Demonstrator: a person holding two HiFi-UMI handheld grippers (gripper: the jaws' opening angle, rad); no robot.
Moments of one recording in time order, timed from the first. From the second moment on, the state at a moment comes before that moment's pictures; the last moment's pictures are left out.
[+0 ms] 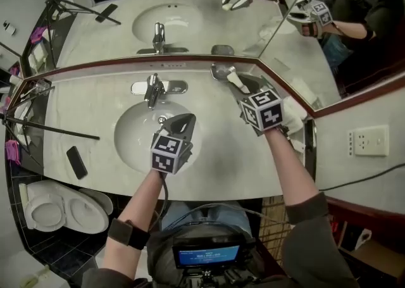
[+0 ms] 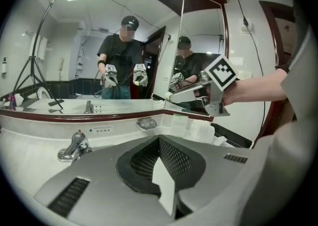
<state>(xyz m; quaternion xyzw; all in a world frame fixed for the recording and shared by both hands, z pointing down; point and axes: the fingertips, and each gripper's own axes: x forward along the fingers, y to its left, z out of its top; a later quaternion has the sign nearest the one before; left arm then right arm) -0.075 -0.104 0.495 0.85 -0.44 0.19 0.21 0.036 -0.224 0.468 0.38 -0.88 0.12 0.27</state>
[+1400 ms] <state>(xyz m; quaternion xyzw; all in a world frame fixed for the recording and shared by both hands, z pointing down) -0.097 -0.074 0.467 0.84 -0.47 0.21 0.19 0.038 -0.049 0.687 0.30 -0.83 0.21 0.42</state>
